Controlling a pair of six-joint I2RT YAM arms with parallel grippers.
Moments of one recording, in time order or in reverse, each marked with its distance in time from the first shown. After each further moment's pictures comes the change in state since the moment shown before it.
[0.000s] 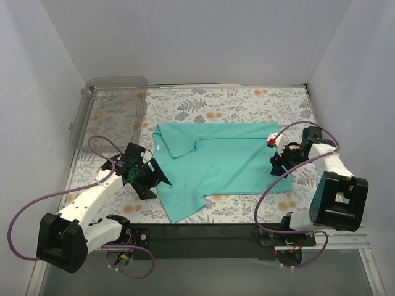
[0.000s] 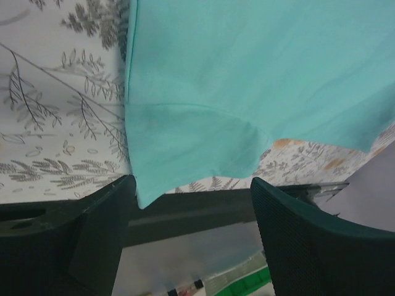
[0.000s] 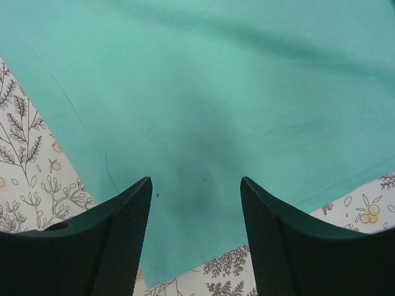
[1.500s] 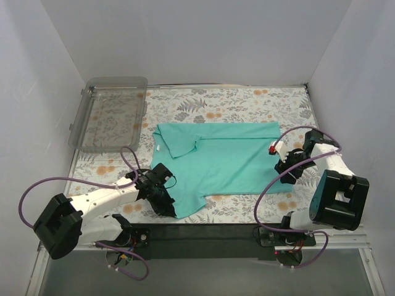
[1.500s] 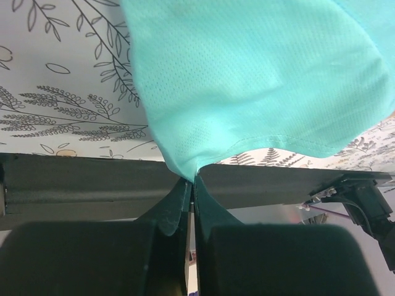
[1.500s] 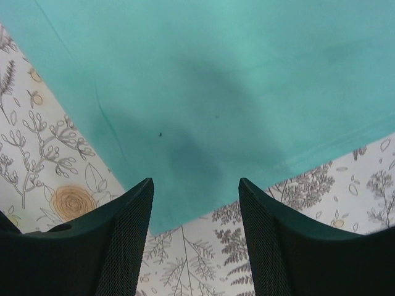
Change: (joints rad) left arm -0.454 0.091 -0.121 0.031 -0.030 -0.384; right arm -0.031 0.004 -0.002 -0.109 0.185 -0.106
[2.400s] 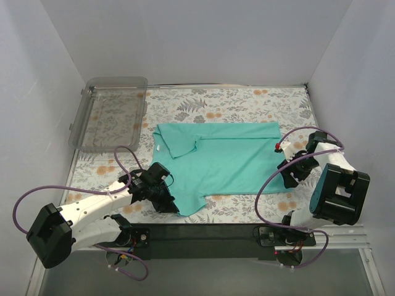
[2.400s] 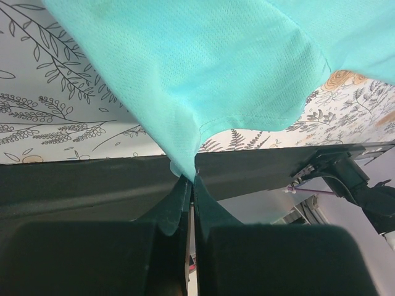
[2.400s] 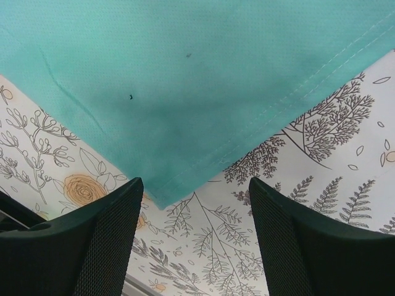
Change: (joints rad) left arm 0.000 -0.114 -0.008 0.058 0.004 0.034; right arm -0.067 0.061 0.006 0.004 0.143 0.231
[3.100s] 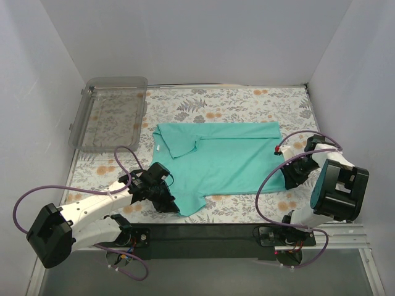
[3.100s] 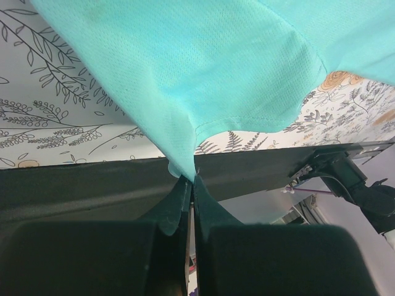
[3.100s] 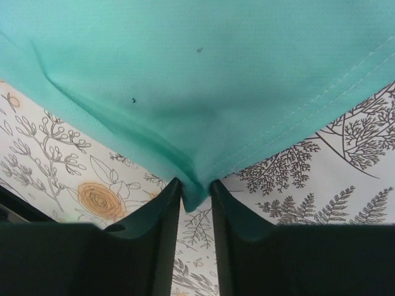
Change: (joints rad) left arm 0.000 0.001 -0.009 0.024 0.002 -0.001; right arm -0.001 0.027 -0.044 0.010 0.000 0.061
